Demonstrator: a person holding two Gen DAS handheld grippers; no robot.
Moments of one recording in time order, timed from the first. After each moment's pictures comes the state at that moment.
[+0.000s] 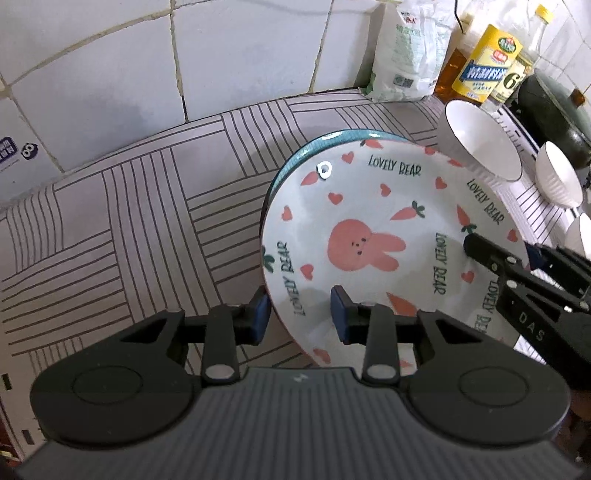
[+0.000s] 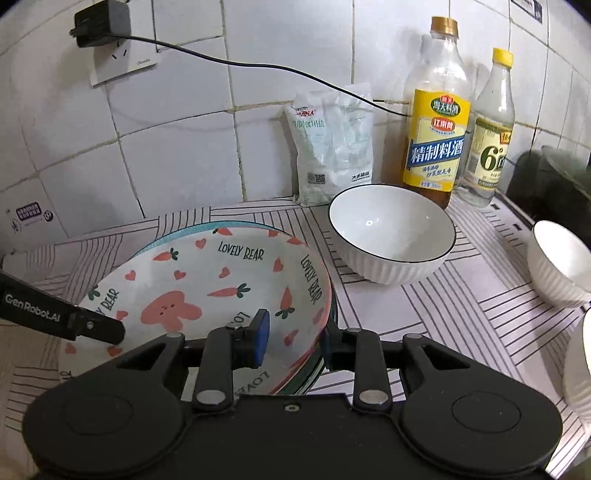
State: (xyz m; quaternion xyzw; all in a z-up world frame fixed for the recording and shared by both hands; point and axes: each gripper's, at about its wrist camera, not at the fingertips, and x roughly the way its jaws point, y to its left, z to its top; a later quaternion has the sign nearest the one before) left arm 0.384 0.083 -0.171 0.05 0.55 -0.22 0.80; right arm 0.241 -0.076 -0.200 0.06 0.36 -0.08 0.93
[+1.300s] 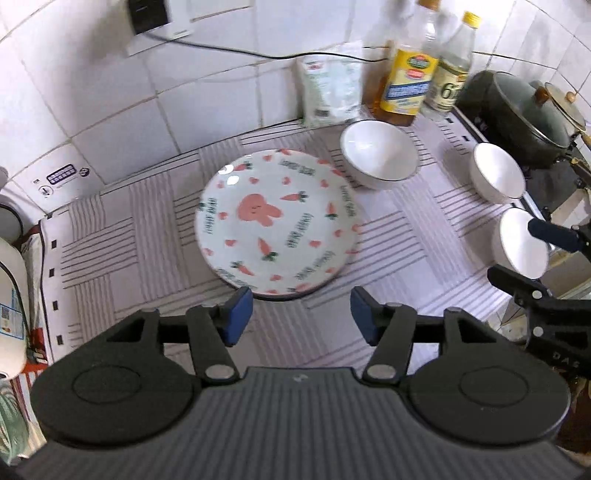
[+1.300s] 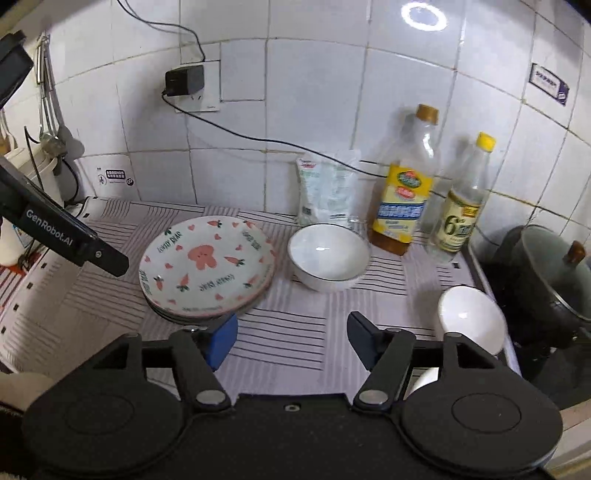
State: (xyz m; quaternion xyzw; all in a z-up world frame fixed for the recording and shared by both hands) left arm 0.263 -0.006 -0.033 0.08 0.53 -0.17 0.83; right arm 0.122 -0.181 -0.083 -0.03 0.37 0.06 0.93
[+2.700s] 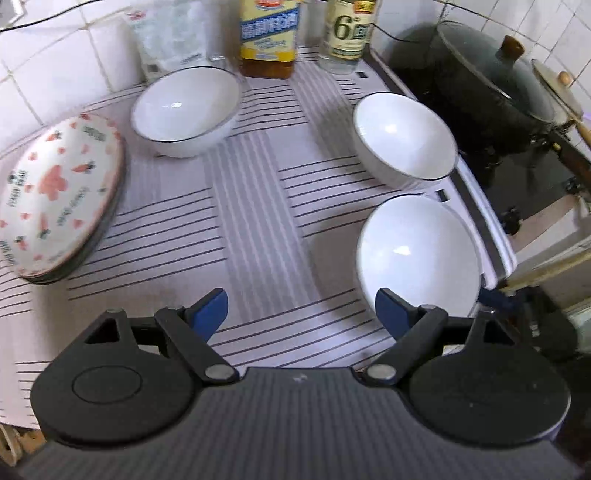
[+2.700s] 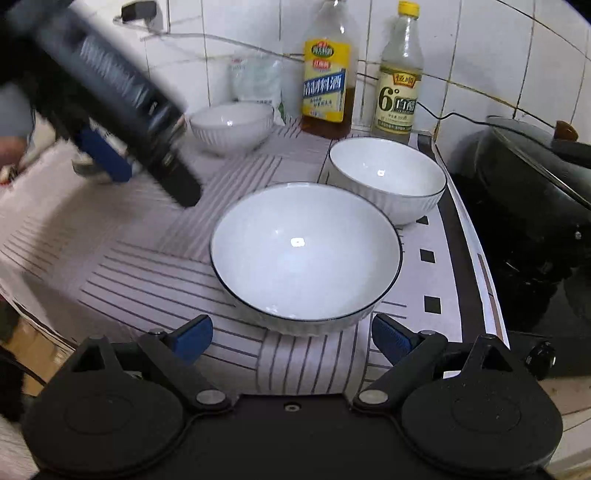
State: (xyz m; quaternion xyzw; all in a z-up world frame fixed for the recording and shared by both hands) left arm 0.240 -0.242 -0.122 0.03 0.56 -0.16 0.81; right arm 0.074 -0.354 -0.232 -0.05 0.39 0.10 0.91
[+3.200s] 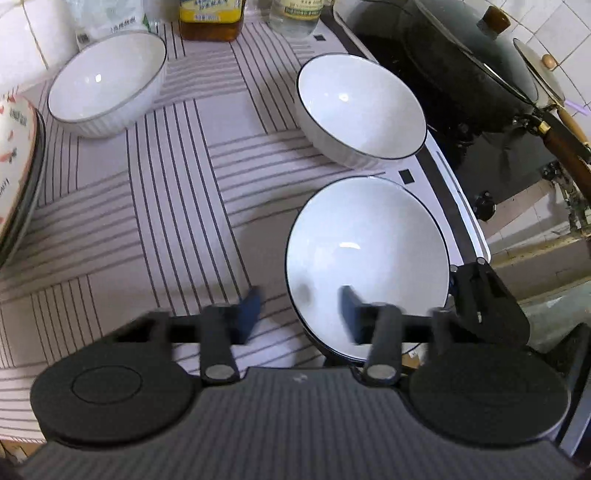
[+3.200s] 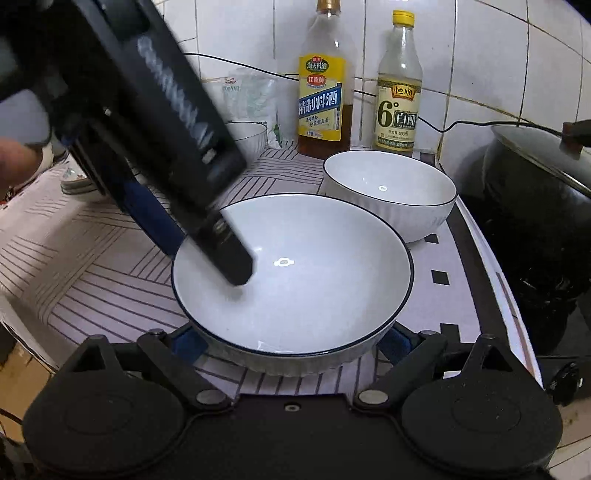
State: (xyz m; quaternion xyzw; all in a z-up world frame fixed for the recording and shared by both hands) left arm 0.255 -0.281 -0.154 0.01 0.61 -0.21 0.77; right arm 0.096 -0.363 -0.260 -0.03 0.33 0.11 0.94
